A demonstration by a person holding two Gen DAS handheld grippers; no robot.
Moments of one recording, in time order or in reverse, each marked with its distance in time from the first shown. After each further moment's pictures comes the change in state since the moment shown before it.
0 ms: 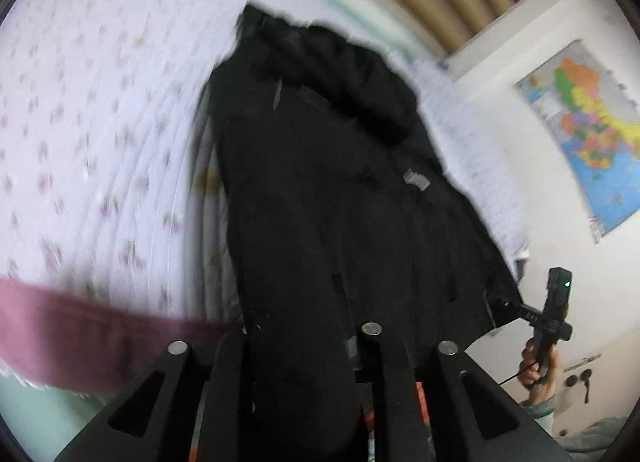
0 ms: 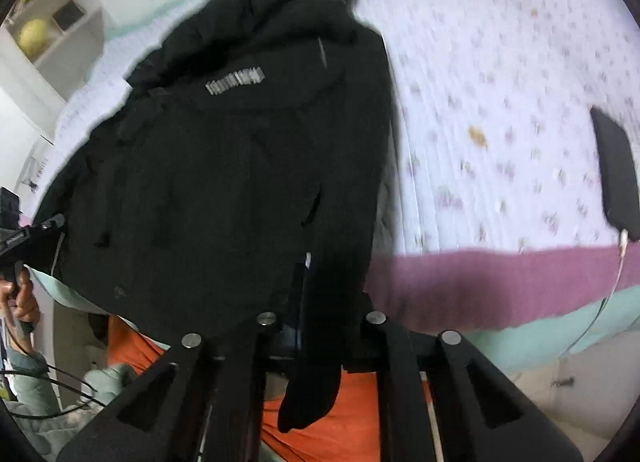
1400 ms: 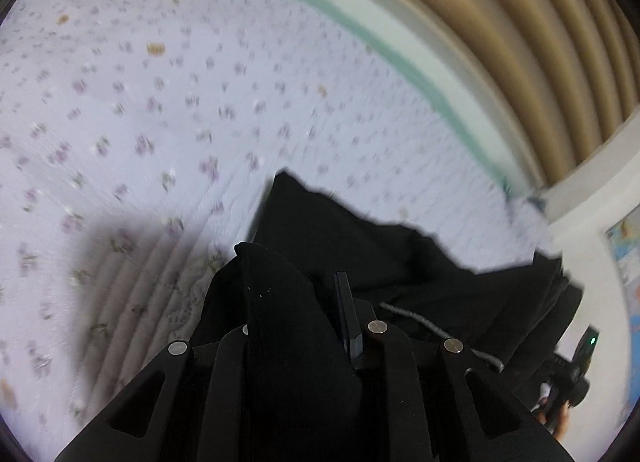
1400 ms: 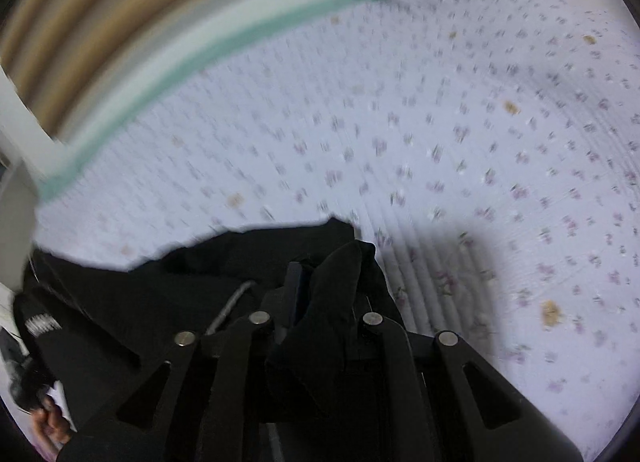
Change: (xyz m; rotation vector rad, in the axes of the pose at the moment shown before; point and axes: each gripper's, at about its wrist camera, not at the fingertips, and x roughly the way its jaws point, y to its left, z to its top) left arm 0.217 0.079 0.339 -0.237 -0.194 0.222; right arm 0.185 -0.044 0.416 0.255 -0.183 -0.088
